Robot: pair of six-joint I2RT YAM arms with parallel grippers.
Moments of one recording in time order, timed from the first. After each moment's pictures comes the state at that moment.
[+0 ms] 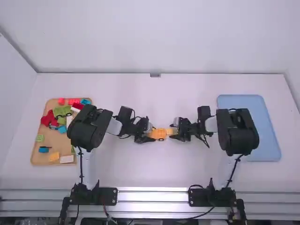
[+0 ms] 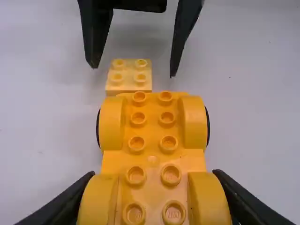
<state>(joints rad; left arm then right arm) -0.27 2.11 0.82 0.29 1.04 0.95 0.09 2.03 0.79 -0.05 -1.06 -1.31</state>
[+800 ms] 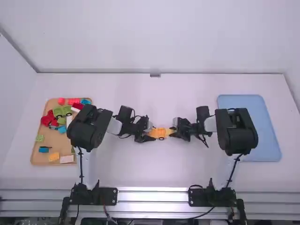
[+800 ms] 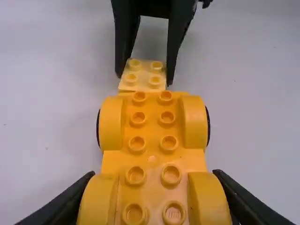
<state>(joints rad) -0.27 2.11 0.83 0.29 1.02 0.91 0.08 2.04 0.80 -0.08 -1.02 -1.28</state>
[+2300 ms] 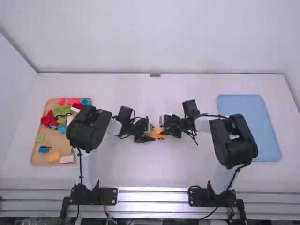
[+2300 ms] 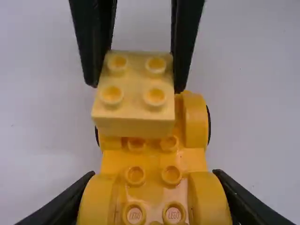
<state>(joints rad) -0.27 2.10 0.80 0.30 0.98 0.96 0.29 1.89 0.84 -0.12 -0.86 -1.14</state>
